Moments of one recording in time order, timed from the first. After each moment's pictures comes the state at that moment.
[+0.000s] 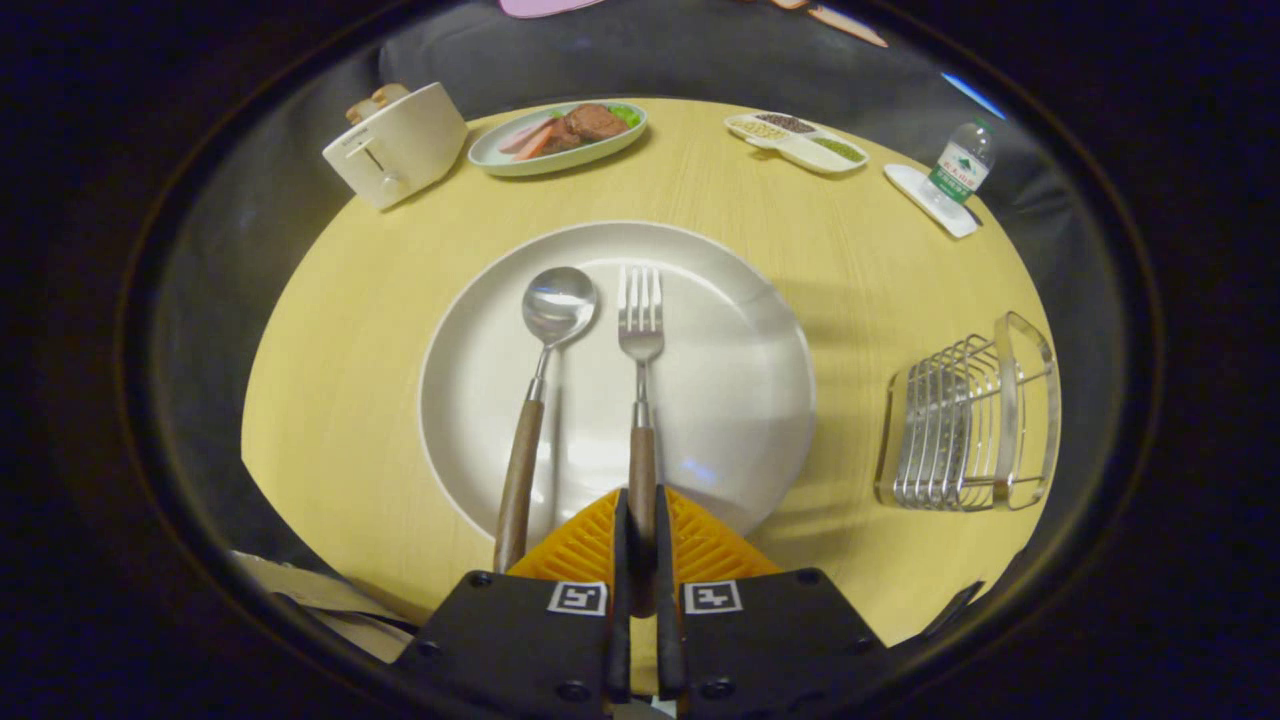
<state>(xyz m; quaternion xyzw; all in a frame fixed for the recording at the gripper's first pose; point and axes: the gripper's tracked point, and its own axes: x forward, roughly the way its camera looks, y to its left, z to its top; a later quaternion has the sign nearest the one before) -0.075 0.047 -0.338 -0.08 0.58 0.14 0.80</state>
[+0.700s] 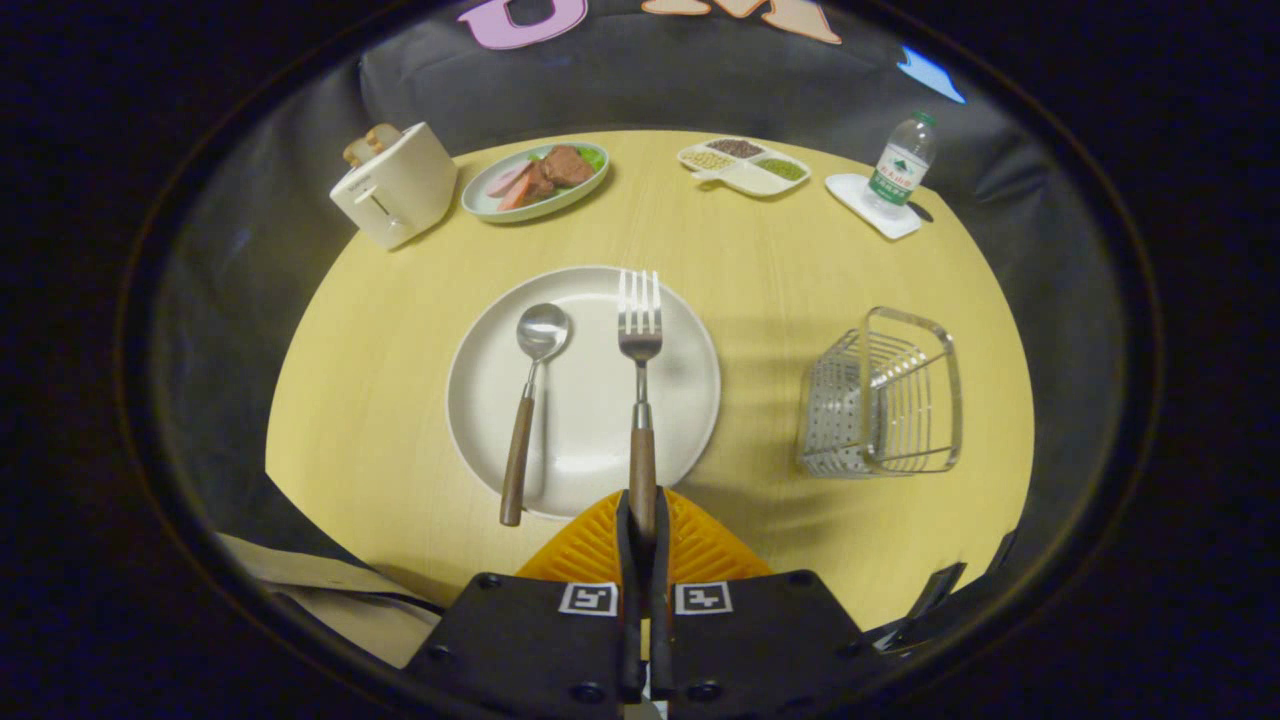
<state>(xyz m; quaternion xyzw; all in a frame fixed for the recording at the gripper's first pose) -0.081 0.000 -0.265 -0.05 0.56 0.11 0.82</state>
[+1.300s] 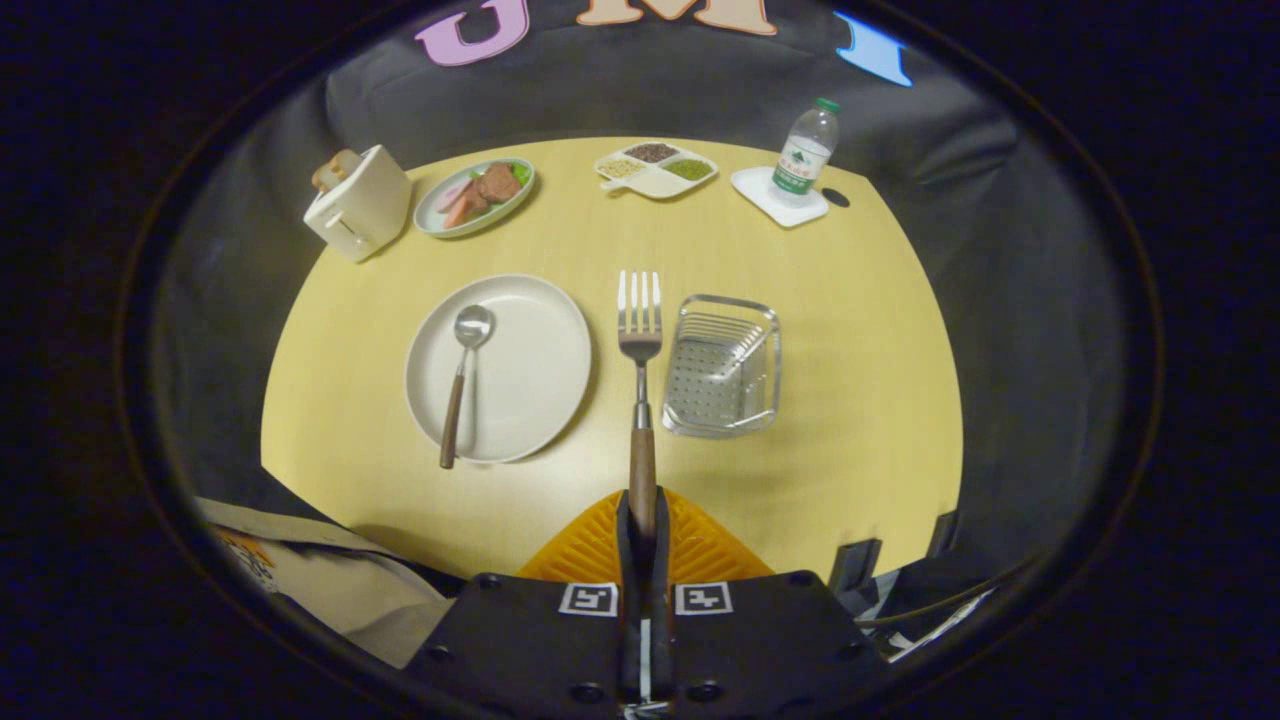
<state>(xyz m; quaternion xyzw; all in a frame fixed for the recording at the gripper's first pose) -0.093 -0.103 -0.214 -0.08 0.59 0.06 0.80</state>
